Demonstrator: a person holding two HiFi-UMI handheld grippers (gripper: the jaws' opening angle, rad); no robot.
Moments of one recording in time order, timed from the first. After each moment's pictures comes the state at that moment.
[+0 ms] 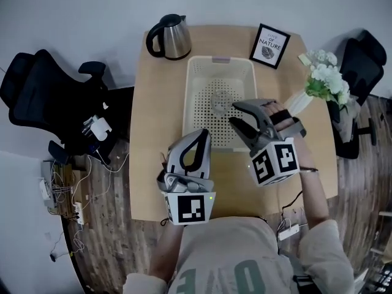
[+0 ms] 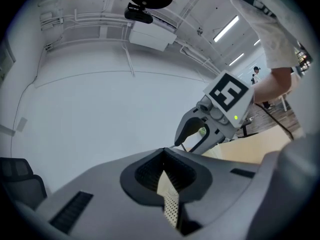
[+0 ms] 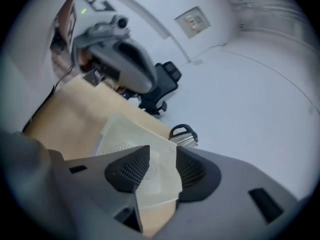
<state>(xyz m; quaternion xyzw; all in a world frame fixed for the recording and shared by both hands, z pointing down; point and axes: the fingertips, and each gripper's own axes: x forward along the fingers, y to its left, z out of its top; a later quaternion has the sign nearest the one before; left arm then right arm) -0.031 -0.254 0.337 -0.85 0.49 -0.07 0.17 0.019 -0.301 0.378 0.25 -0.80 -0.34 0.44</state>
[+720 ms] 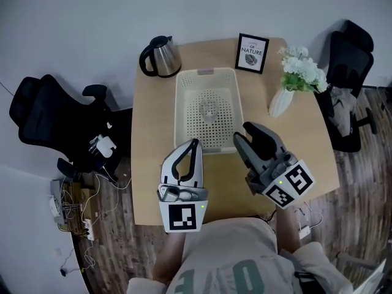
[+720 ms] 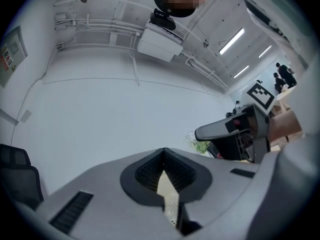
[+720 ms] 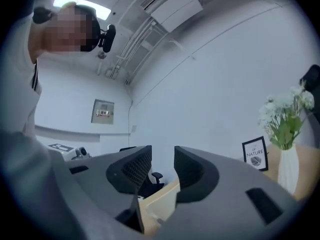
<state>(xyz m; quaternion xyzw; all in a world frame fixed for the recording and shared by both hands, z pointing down) -0.012 -0.209 0.298 -0.86 0.48 -0.05 0.17 0.087 -0.220 0.285 0.42 -0.90 0.06 -0.12</state>
